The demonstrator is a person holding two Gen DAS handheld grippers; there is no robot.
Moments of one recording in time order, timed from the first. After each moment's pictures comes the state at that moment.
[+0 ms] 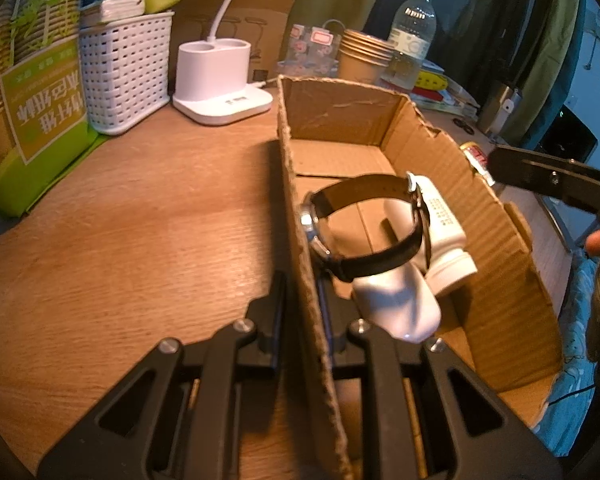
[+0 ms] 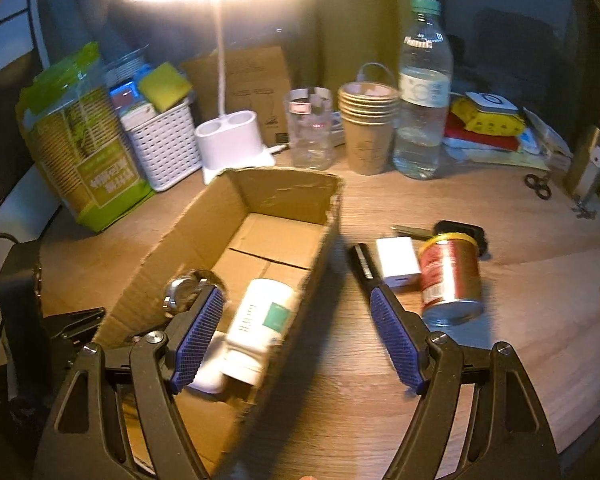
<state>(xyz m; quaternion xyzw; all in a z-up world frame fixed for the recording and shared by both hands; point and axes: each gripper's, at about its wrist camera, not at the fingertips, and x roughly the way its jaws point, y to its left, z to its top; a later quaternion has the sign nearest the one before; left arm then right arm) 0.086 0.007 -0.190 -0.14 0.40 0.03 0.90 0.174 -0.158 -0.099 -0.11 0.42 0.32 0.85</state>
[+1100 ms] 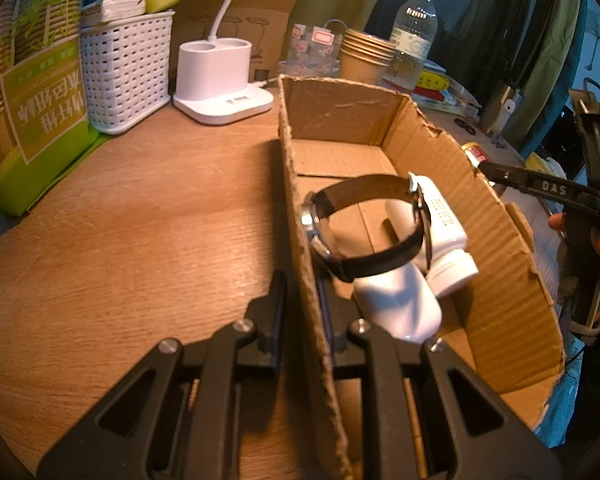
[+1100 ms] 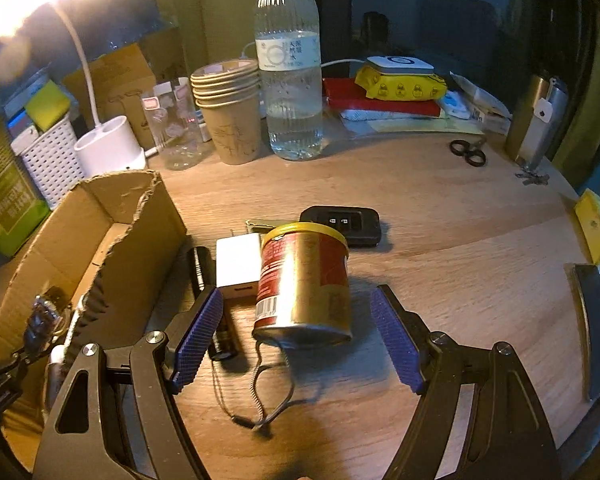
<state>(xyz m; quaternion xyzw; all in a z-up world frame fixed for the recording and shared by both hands) 0.086 0.006 -0.190 -0.14 0.41 0.04 0.90 0.246 -0.215 -0.138 -0.11 0.43 0.21 0.87</state>
